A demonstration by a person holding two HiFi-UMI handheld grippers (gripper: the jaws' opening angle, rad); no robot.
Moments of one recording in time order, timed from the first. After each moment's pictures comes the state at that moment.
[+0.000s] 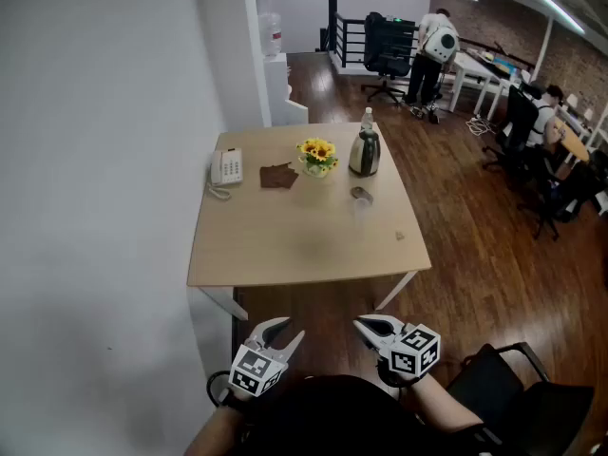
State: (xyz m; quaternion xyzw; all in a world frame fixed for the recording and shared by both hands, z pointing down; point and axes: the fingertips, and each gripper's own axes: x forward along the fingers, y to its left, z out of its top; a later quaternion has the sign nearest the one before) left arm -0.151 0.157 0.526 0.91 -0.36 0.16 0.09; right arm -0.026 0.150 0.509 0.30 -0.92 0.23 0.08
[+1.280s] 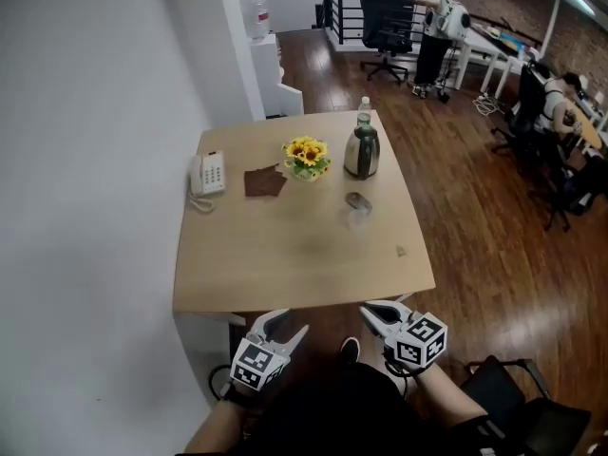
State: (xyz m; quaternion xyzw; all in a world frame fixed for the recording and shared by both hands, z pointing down) left arm -0.105 -0.002 0.547 0.91 -0.36 0.18 0.11; right arm 0.028 -0.020 0.527 0.30 -0.92 0.23 0.09
